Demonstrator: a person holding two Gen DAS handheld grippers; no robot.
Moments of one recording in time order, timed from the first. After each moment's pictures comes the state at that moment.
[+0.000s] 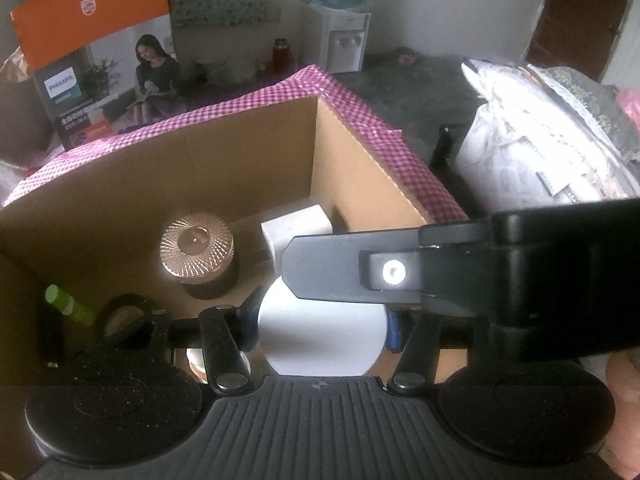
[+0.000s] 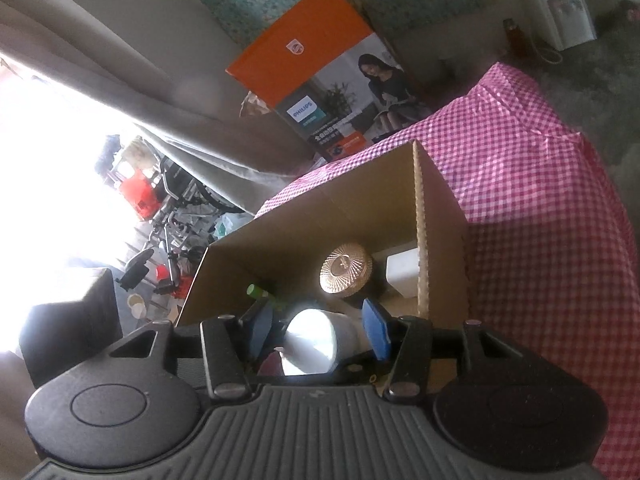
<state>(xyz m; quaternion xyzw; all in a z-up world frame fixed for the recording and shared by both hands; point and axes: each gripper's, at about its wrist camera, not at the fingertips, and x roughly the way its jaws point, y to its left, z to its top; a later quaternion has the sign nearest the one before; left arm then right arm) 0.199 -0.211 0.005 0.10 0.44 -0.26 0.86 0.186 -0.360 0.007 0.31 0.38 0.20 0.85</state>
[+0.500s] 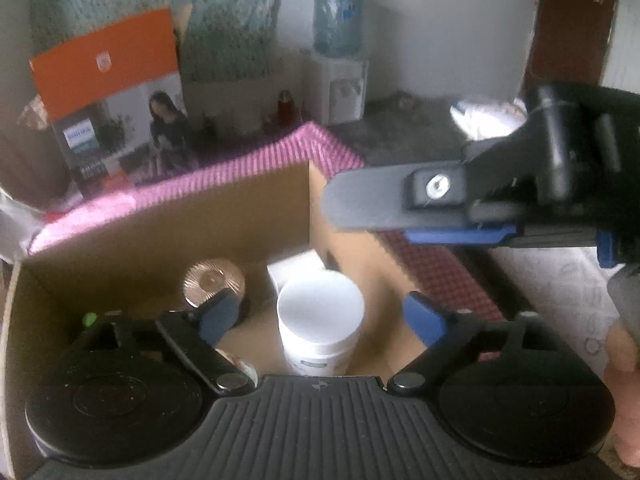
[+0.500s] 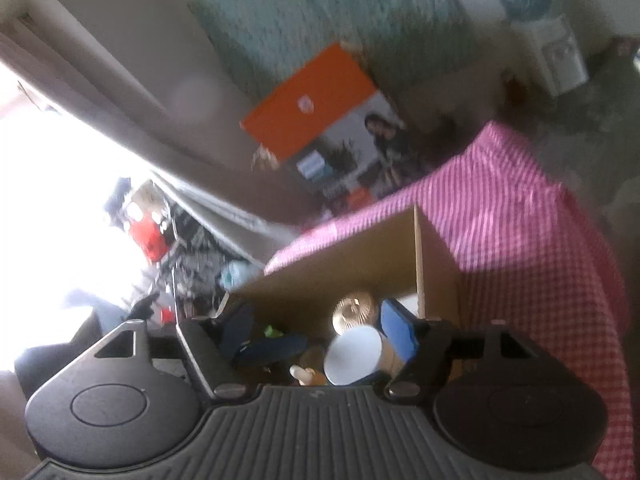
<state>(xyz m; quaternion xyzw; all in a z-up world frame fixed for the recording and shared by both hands) 0.157 -0.203 0.046 0.11 0.35 -0.26 0.89 0.143 -0.374 0.048 0.32 0.29 0.17 0.89</state>
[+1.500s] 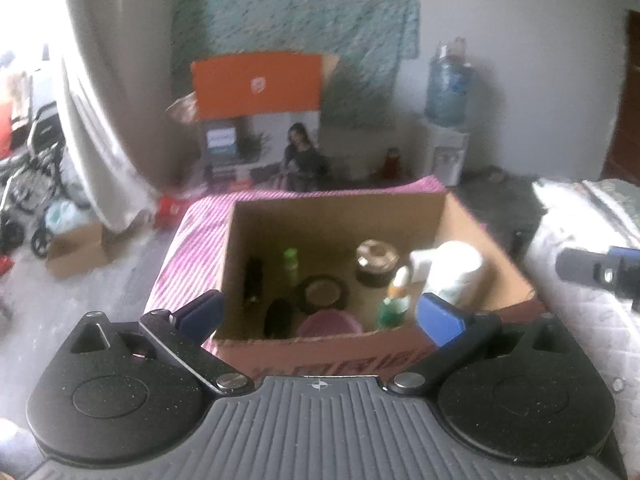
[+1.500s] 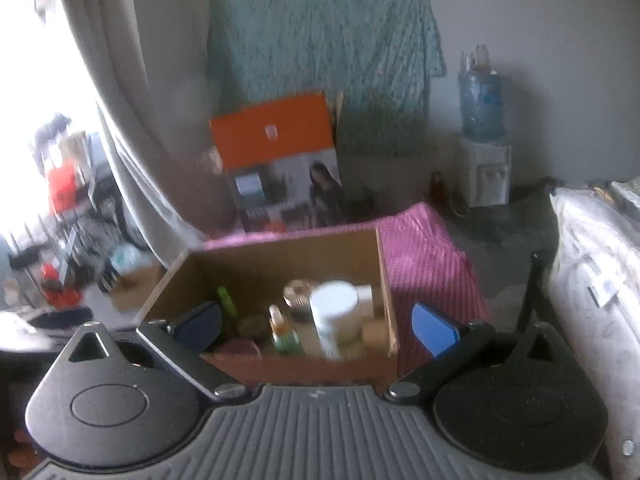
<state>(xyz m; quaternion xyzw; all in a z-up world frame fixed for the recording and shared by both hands) 0.063 -0.060 0.081 0.03 0.29 -0.11 0.95 0.029 -0.262 0.090 0.10 0.26 0.01 0.96</state>
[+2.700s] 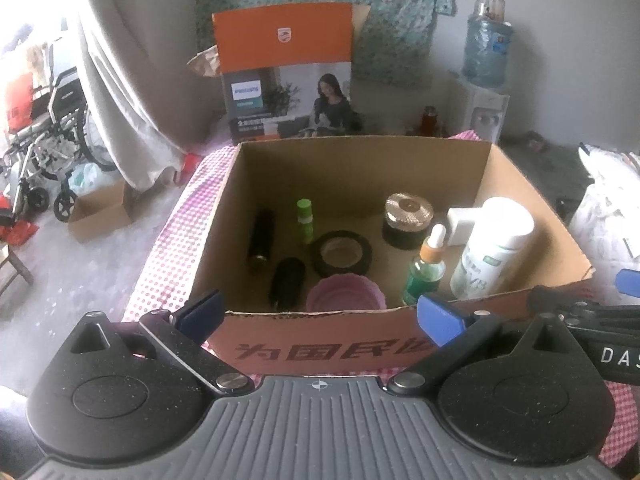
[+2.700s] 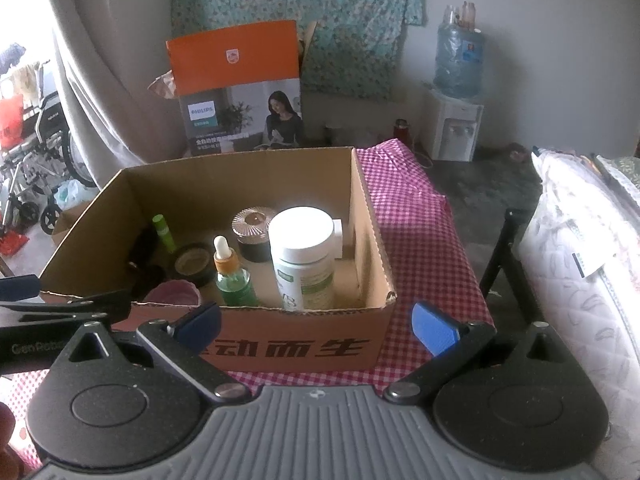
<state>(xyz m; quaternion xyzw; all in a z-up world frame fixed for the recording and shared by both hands) 0.088 -0.081 0.044 0.04 0.35 -0.05 0.93 0.082 -0.239 0.029 0.05 0.34 -0.04 0.94</state>
